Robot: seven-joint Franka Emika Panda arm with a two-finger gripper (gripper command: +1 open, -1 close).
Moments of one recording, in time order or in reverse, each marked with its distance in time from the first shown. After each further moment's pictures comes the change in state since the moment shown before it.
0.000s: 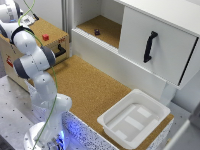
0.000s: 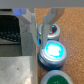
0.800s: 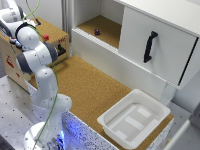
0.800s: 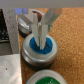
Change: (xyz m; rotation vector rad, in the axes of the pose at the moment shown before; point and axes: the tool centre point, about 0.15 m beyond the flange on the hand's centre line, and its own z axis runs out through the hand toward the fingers) arm 0.017 0.026 0.052 -0.014 -0.043 0.104
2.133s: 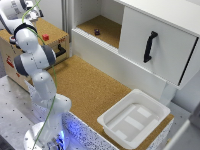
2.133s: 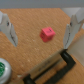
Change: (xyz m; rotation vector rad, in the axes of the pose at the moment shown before) arm -0.103 0.101 -0.083 -0.206 -0.141 0.542
